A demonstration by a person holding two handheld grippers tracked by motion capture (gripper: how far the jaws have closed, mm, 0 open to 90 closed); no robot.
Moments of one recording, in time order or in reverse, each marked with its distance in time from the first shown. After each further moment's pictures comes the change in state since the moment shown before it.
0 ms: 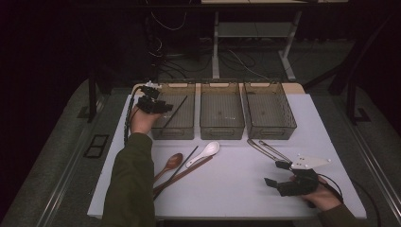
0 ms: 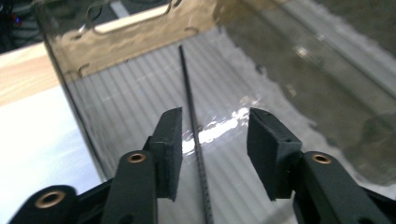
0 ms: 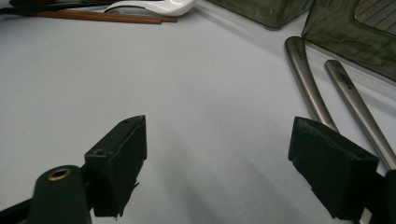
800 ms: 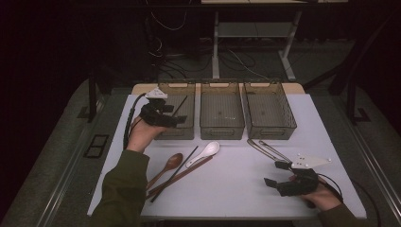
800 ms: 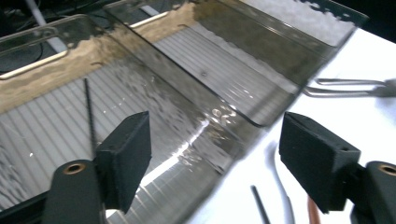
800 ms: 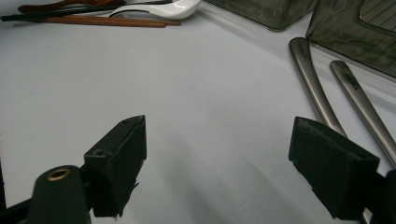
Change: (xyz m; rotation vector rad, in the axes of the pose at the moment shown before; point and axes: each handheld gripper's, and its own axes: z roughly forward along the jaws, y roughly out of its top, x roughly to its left) left arm -0.072 -0.011 -0.055 -0.102 -0.182 0.136; right arm 0.000 0.001 0.000 -0.004 0.015 0.016
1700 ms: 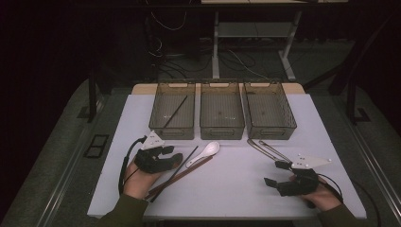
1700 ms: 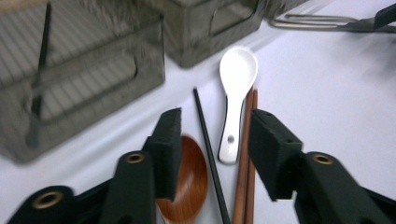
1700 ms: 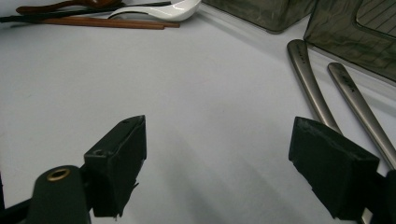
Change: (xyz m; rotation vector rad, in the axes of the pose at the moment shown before) left arm -0.076 -0.096 -0.030 0.025 0.059 -0.031; right arm 0.001 0.001 -0.001 -0.005 -0.007 -0.003
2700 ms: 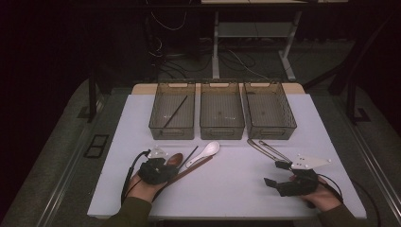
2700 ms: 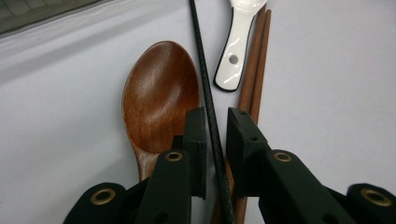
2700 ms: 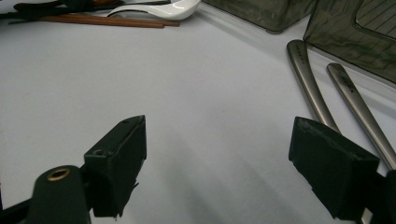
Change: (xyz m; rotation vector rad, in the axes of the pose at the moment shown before) left arm -0.002 -0.035 0.022 0.174 -0.028 -0.096; right arm 0.001 0.000 0.000 0.001 -0.007 -0.012
